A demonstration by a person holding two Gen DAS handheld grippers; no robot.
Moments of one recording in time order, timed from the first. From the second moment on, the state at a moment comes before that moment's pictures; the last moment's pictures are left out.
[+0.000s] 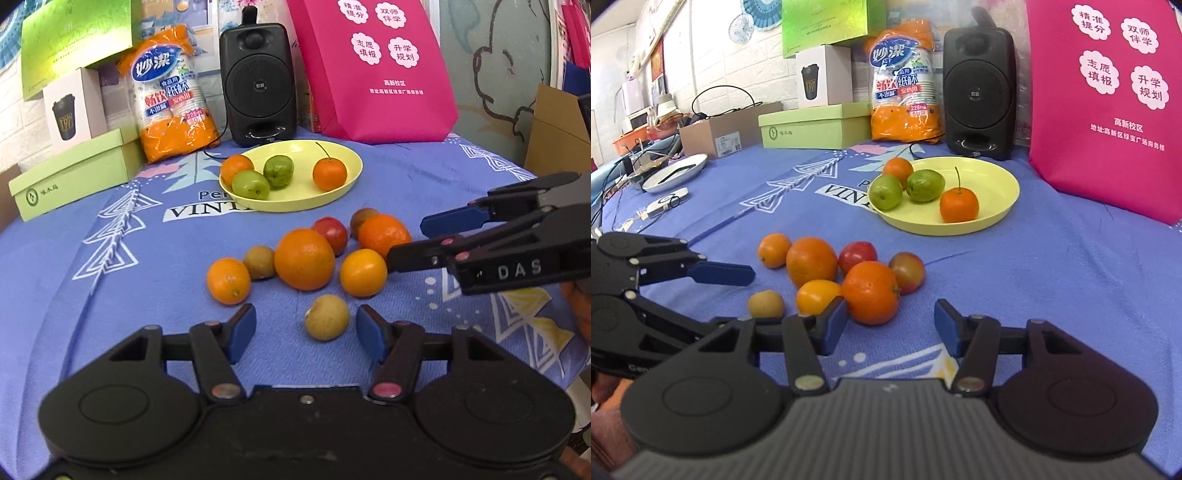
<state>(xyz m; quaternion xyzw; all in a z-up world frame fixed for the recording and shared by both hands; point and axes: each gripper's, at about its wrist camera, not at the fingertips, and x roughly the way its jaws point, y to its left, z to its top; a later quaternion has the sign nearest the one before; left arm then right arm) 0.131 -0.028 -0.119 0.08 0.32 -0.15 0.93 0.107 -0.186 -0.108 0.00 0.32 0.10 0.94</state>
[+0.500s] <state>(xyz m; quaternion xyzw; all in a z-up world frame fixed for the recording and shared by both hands) 0.134 -0.024 -0.116 0.05 0.33 -0.18 0.92 0.120 -0.181 -0.107 0.01 0.32 0.10 0.94</state>
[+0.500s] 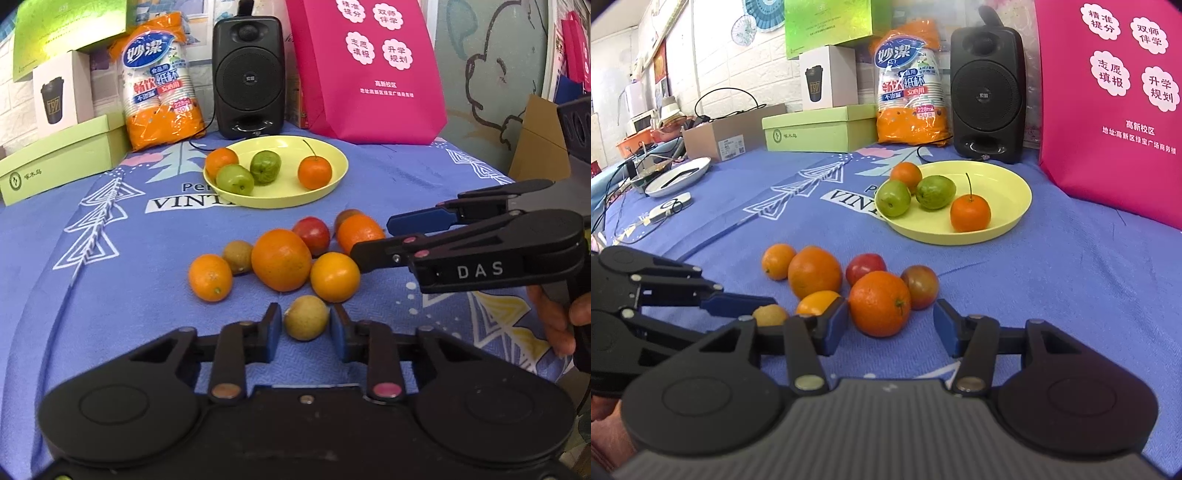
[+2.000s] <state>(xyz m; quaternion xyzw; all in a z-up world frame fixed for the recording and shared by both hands) 0.160 -0.009 -0.051 0.05 0.30 -0.17 0.94 0.084 -0.198 -0.099 0.03 0.32 0.09 0.94</state>
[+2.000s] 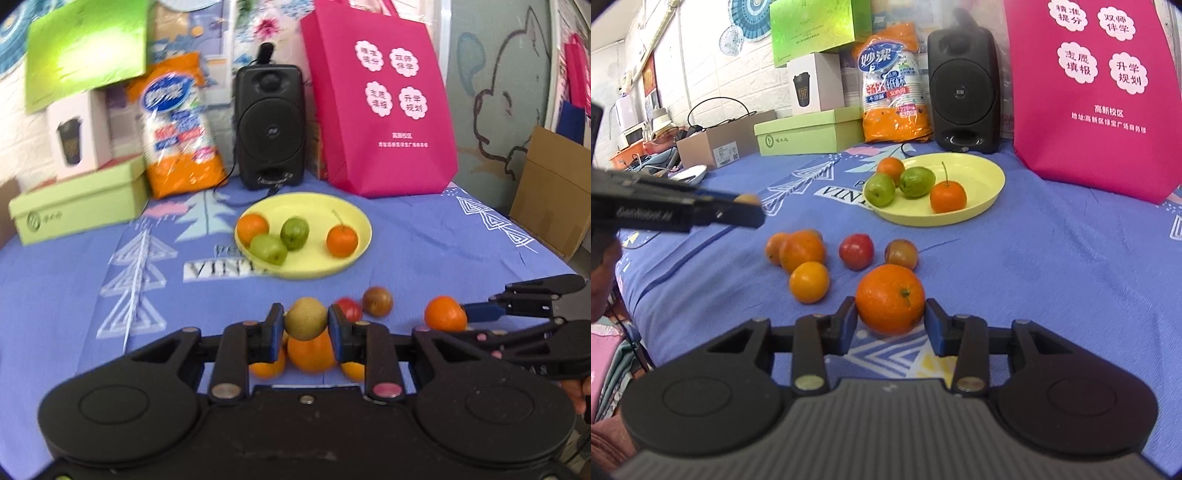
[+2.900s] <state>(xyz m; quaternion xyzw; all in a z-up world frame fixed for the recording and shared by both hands) 0.338 -0.070 -0.113 0.07 0.39 -0.17 0.90 0.300 -0.253 -0.091 0.05 0.35 0.02 0.93</state>
